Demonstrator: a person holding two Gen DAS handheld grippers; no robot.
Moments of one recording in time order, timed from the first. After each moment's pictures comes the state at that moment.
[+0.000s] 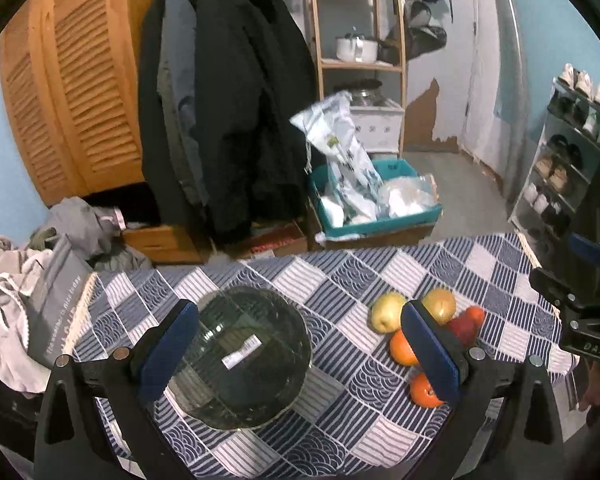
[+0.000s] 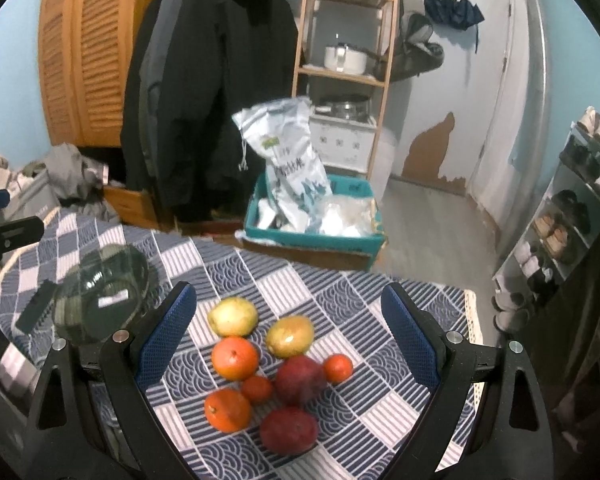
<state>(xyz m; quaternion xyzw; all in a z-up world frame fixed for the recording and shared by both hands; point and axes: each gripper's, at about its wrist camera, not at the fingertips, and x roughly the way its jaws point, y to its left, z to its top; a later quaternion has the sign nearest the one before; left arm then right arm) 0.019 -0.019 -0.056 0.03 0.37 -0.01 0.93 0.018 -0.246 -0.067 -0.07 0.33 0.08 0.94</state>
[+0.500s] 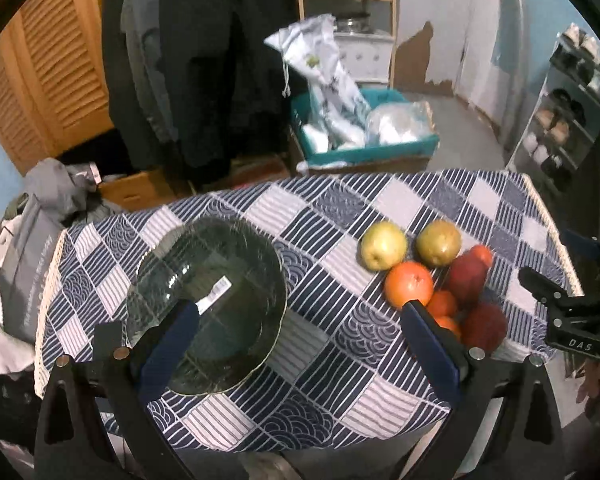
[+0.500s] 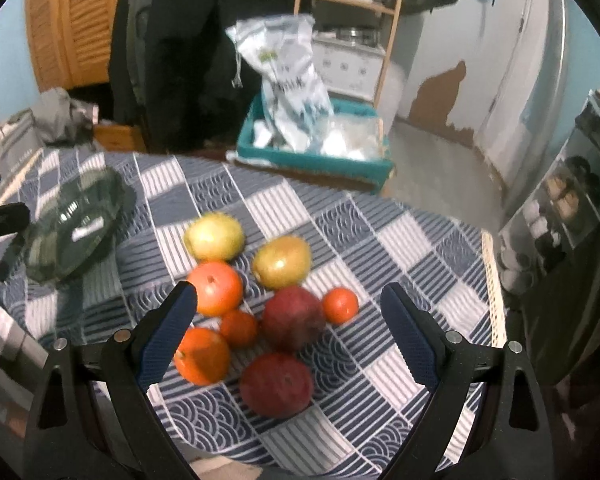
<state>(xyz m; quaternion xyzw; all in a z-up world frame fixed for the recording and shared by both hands) 0.034 -0.041 -0.129 0.05 0.47 -0.02 0.88 0.029 -0.263 -0.148 -0.09 0.44 0.08 0.89</state>
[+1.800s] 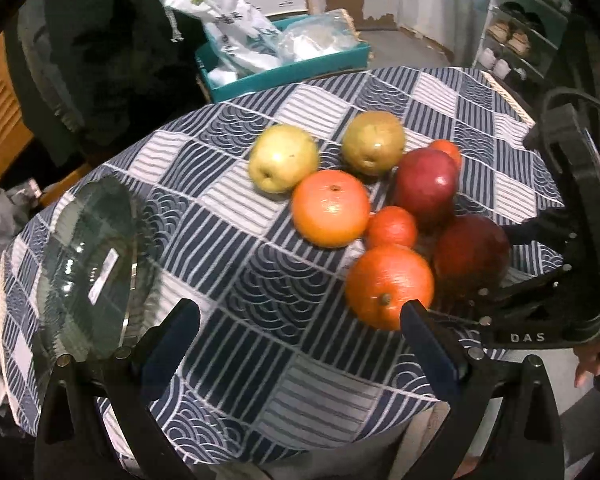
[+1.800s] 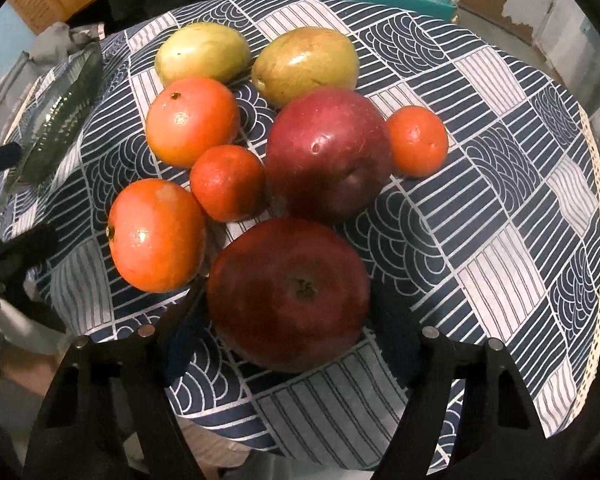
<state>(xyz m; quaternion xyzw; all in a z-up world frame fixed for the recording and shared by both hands) 0.029 -0.136 -0.232 0.11 0.52 -0.12 0.84 0.042 -0.285 -0.288 -0.03 0.61 0.15 0.78</state>
